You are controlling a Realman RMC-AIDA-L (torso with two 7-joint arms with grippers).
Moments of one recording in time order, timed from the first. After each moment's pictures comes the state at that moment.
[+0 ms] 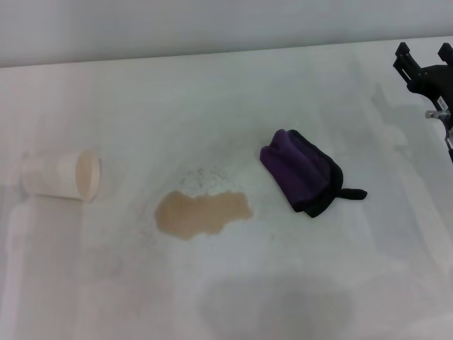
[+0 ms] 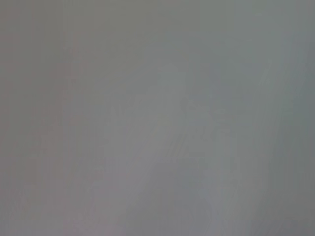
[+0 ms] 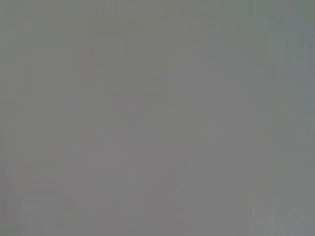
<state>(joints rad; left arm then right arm) -0.30 -2.09 2.67 0.28 -1.33 1.31 -0.17 0.56 2.03 -0.50 0.14 2.38 1.12 -2.85</state>
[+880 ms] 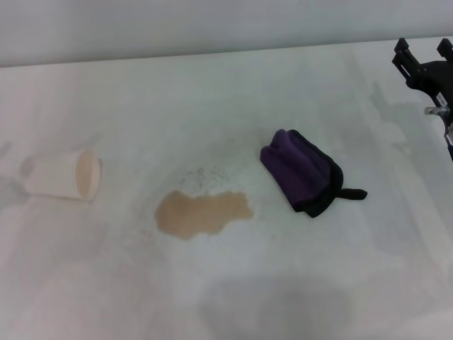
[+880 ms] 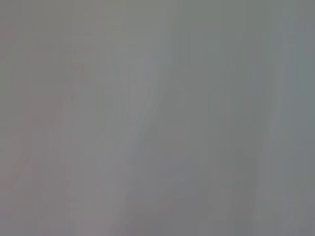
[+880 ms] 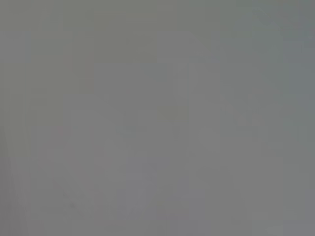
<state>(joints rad) -0.44 -2.01 2.81 -0.32 -0.94 1.61 -0.84 0.57 2.03 -0.51 0.13 2.38 1.12 -2.85</state>
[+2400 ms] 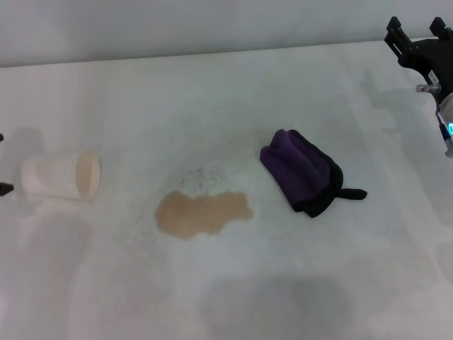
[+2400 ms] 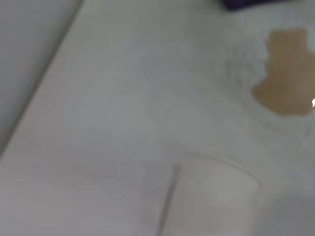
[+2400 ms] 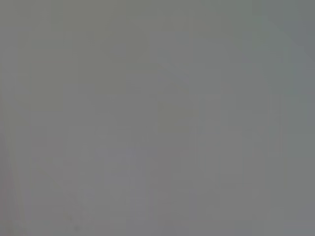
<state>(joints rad) -1.14 -2.04 2.85 -1.03 0.39 1.64 -0.89 0.63 2.03 -0.49 0.11 2.39 1.07 -2.84</state>
